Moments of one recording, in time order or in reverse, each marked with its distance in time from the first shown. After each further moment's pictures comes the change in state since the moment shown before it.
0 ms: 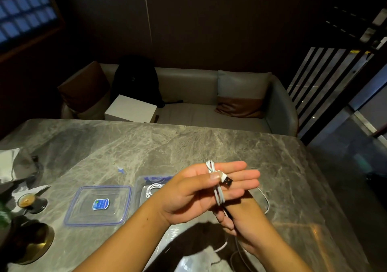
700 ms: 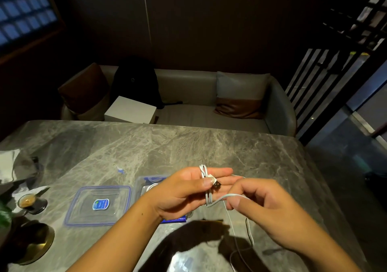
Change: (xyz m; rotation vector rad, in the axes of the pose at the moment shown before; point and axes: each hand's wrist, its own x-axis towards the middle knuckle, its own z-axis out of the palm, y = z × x) left_hand -0.010 -0.007 -0.023 0.080 0.124 -0.118; right_hand -0.045 -0.066 -0.021 -0.575 -0.155 -0.372
